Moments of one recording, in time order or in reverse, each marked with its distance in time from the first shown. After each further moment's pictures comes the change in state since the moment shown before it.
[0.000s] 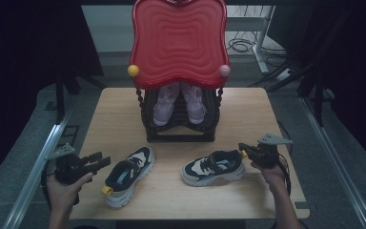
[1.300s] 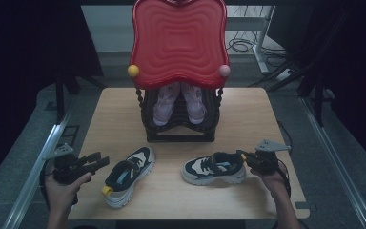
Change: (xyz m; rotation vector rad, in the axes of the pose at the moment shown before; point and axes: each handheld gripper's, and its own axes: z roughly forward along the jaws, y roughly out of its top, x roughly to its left) left arm 0.004 -0.001 -0.002 0.002 -0.001 -0.005; right arm 0.015 -0.010 -0.009 0.029 0.046 -0.069
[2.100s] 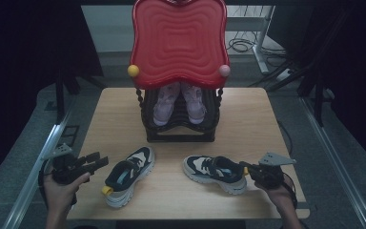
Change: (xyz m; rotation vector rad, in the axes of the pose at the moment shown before) left arm 0.001 0.001 -0.004 -0.003 -0.004 -0.001; right arm 0.026 -0.018 -0.029 0.021 -0.005 -0.030
